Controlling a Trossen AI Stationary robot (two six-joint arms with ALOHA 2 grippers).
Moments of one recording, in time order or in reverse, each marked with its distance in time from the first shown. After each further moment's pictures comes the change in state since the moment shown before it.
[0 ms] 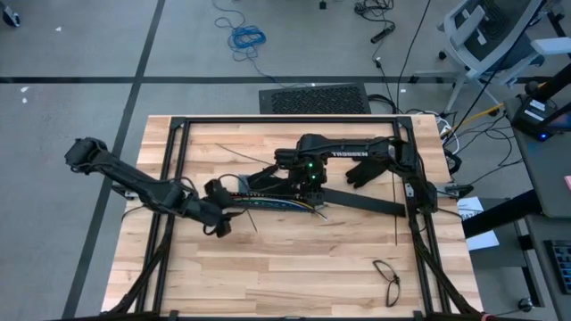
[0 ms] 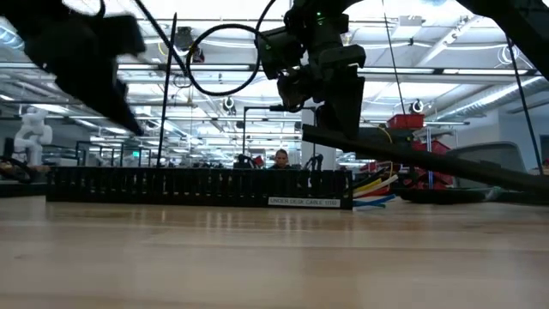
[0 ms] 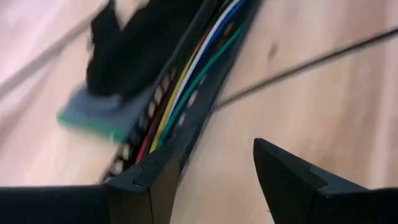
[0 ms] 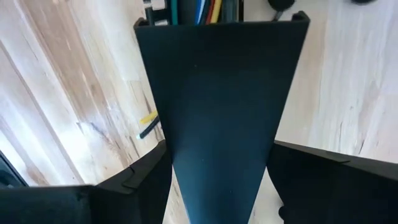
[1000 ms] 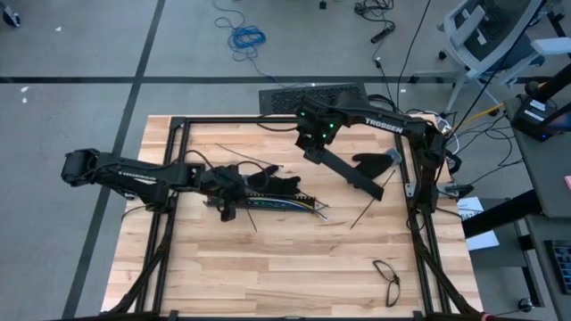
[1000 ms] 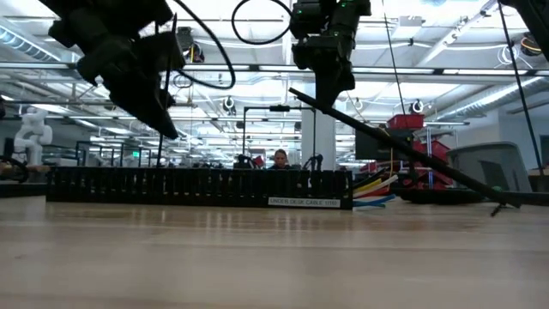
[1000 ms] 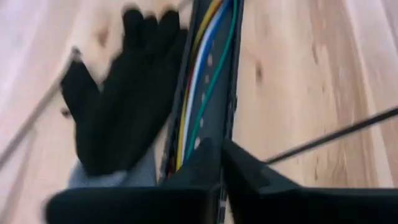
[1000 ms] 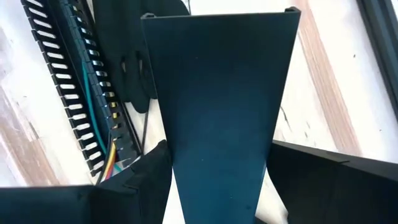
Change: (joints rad) left arm 0.408 0.042 0.040 0.135 0.466 0.537; right arm -0.234 -0.236 0.004 0.201 0.141 0.095
